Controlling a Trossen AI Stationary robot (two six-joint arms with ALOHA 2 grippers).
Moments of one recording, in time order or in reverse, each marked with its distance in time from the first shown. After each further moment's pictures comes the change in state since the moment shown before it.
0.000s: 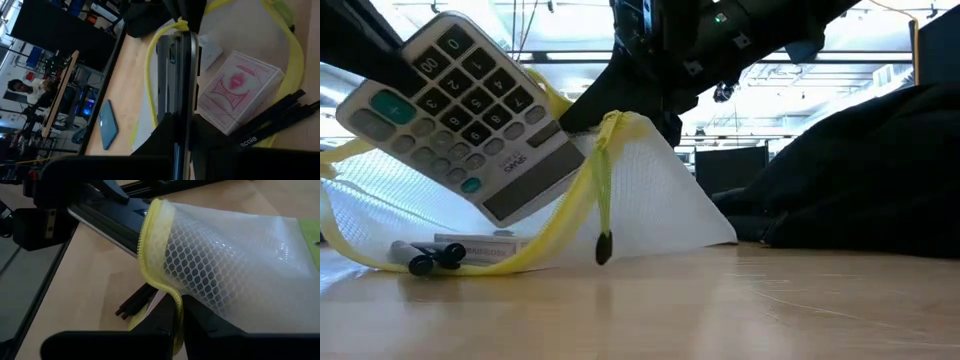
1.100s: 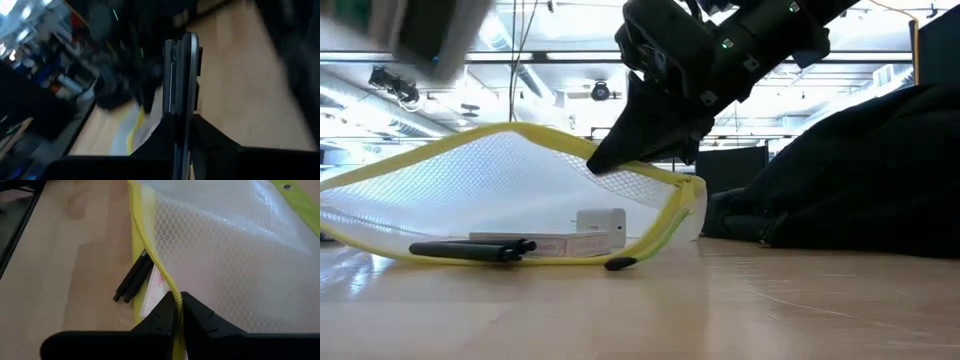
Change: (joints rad) left arm -0.266 -0.008 0.208 0.003 -0.313 -0.085; right arm -0.002 0.000 0.000 -0.156 0.027 0.012
